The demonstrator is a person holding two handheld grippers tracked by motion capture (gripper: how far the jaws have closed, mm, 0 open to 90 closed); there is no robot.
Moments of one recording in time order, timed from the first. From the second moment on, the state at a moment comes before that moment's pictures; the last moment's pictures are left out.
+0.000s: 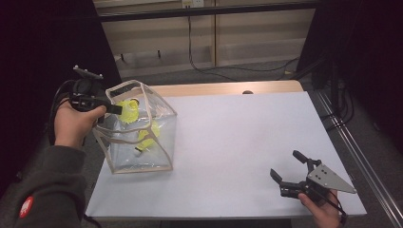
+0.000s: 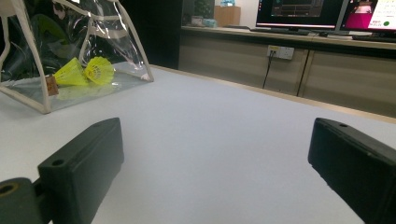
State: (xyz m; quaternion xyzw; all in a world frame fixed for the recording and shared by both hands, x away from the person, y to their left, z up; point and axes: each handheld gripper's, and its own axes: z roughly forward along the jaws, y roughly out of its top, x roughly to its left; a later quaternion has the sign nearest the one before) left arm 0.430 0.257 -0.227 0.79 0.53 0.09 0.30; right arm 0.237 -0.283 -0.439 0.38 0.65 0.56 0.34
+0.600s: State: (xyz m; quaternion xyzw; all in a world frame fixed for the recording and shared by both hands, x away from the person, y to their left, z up) left arm 0.429 0.250 -0.239 0.80 0.53 0.08 0.29; right arm 0.237 -0.283 -0.439 0.38 0.65 0.56 0.35
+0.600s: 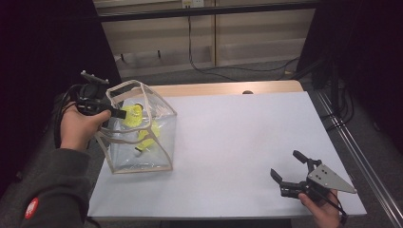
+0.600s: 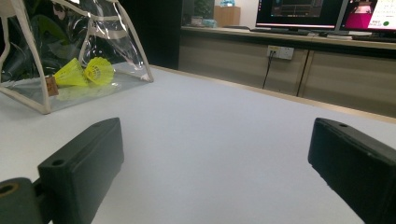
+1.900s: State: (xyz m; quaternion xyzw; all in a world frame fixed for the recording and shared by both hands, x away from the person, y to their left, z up) left arm 0.428 0.240 -0.258 0.80 0.52 0.07 0.29; right arm 0.237 -0.283 -0.438 0.38 0.65 0.56 0.34
